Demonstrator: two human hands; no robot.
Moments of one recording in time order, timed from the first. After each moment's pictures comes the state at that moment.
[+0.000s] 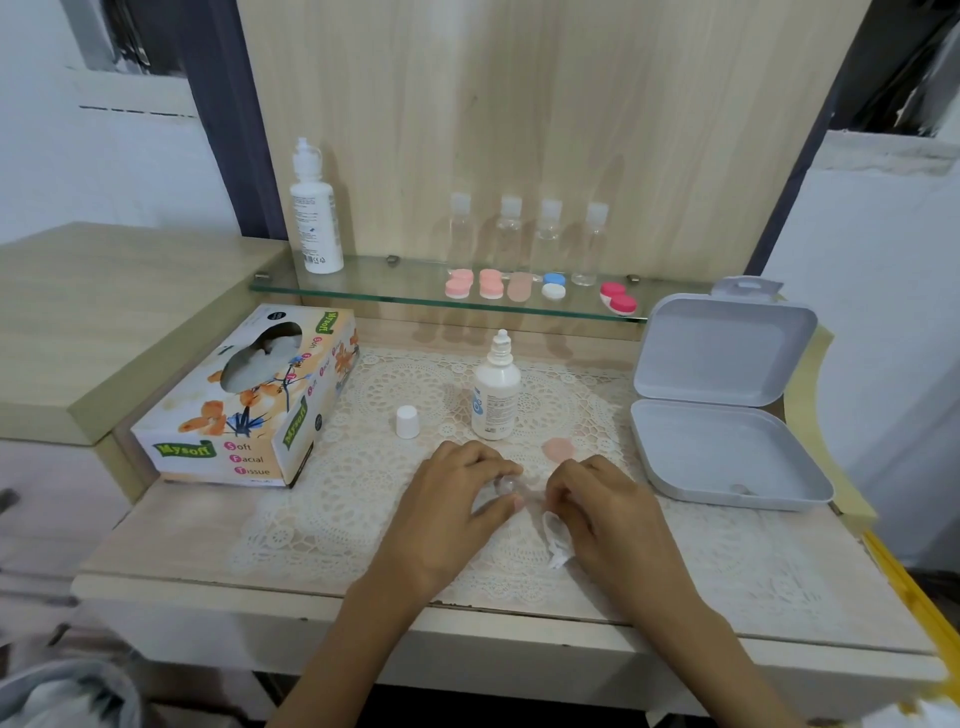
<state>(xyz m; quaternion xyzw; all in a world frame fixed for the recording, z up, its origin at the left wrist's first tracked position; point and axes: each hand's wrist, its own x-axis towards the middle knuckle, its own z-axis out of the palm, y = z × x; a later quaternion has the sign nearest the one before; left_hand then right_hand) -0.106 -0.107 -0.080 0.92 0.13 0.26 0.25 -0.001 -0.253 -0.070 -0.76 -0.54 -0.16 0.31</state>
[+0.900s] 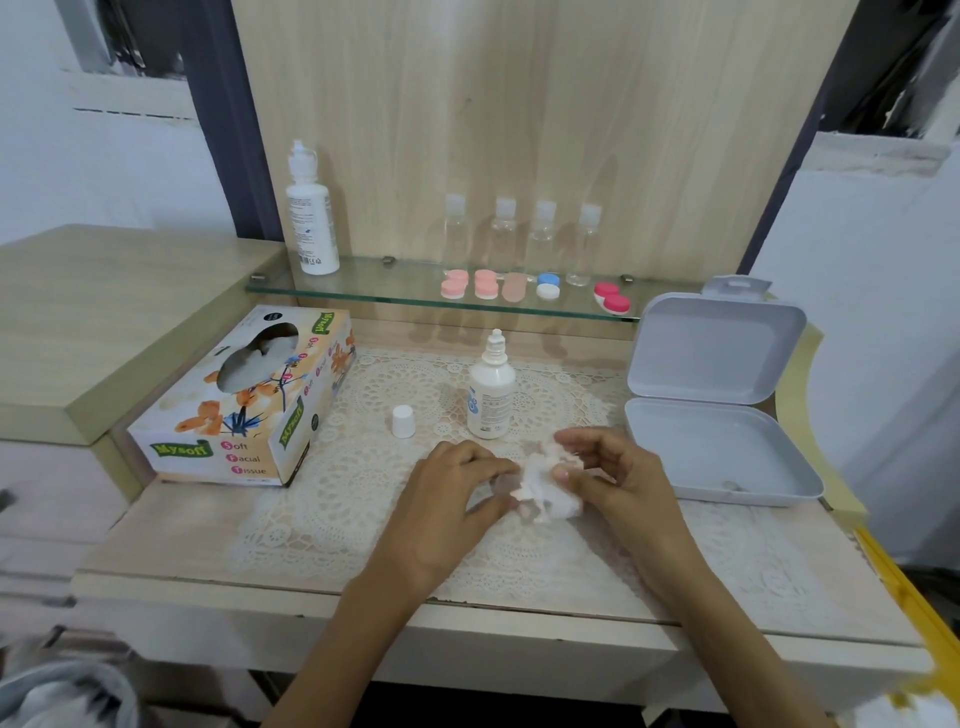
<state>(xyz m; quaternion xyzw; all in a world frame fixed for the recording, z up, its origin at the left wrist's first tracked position) -0.105 -0.108 -0.079 0.92 0.13 0.27 0.26 0.013 -0.250 -0.056 -0.67 -0.32 0.18 0.64</state>
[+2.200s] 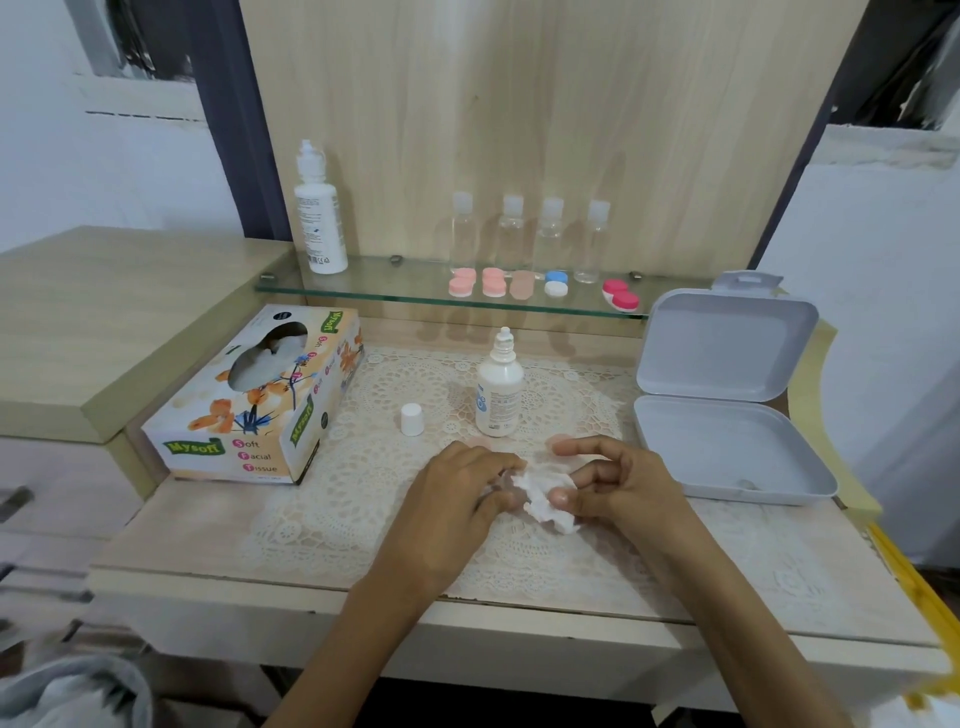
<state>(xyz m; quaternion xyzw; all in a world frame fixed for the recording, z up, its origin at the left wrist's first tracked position) -0.113 -0.113 -0.070 0.92 0.13 0.27 0.26 0.011 -0.252 -0.044 -0.68 -0.27 0.31 0.61</state>
